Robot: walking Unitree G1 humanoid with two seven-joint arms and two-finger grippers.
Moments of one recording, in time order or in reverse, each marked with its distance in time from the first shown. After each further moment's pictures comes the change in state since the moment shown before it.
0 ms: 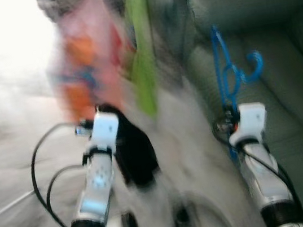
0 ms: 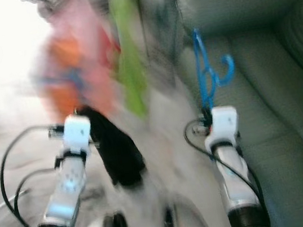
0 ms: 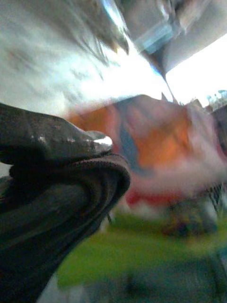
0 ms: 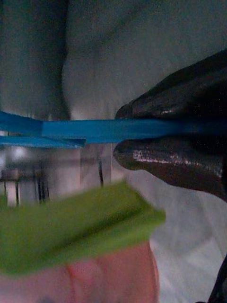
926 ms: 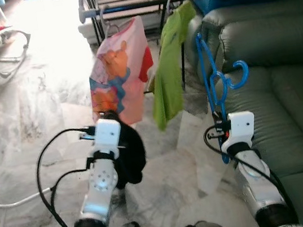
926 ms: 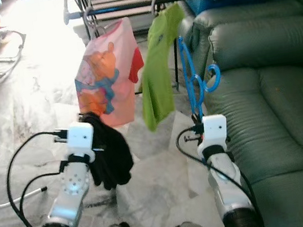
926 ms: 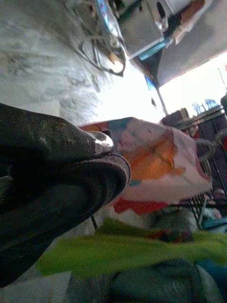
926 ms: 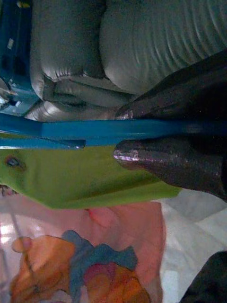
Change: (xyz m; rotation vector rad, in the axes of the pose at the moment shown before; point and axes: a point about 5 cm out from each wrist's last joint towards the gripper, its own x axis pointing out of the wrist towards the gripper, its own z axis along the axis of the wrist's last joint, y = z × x) left arm -0.002 -0.011 -0.005 -0.037 -0.009 -0.068; right arm -0.013 0.016 -0.012 -0.009 -0.020 0.081
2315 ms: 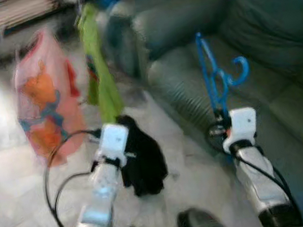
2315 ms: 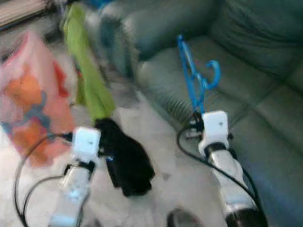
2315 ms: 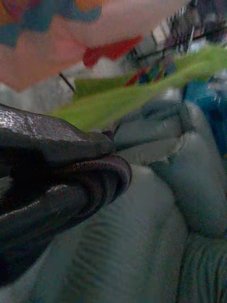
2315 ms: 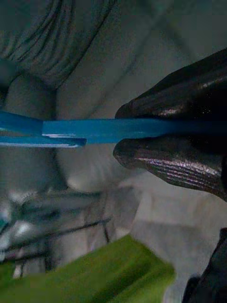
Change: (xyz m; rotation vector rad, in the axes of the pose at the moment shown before) left arm -0.011 -0.012 0.006 -0.086 0.024 -0.191; right arm 0.003 -0.003 0.009 -0.036 0.029 -0.010
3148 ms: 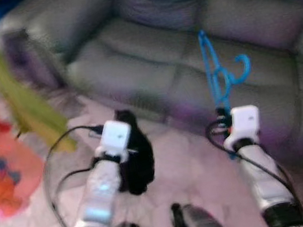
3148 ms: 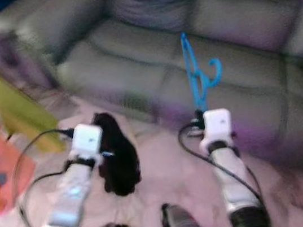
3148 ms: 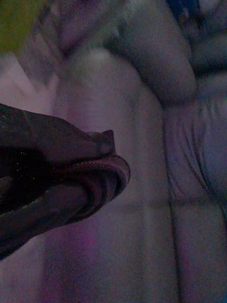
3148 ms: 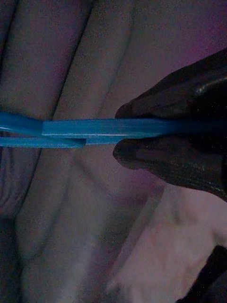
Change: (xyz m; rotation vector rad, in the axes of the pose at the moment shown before) left arm 0.002 -0.010 0.011 0.026 -0.058 -0.027; right arm -0.002 -0.013 -0.003 -0.033 0.033 -0.040
